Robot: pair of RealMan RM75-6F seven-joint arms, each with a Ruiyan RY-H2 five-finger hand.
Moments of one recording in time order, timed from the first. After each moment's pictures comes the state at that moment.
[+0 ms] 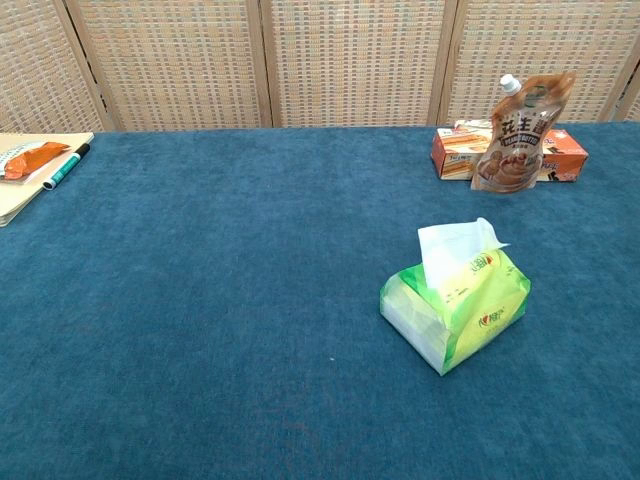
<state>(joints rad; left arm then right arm) -0.02 -1.08 0.01 -1.68 1.60 1.57 0.09 0.04 -1.08 0.07 -1.62 -1.59 1.60 0.06</state>
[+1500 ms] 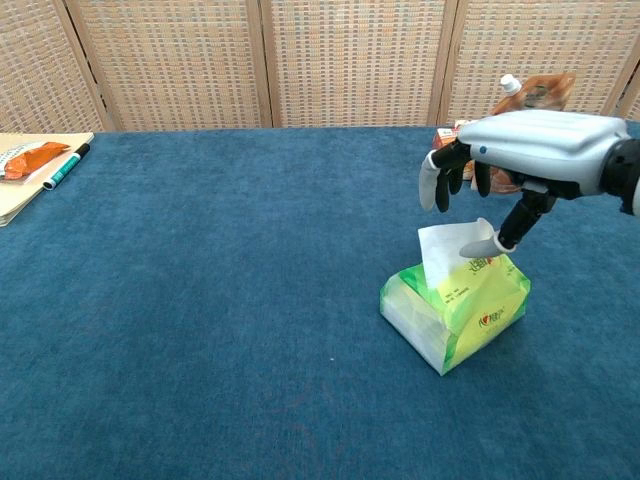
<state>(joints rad) -0.06 -1.05 -0.04 -1.71 1.48 1.48 0.06 0.64 -1.37 0.21 -1.71 -1.33 0.90 -0.40</state>
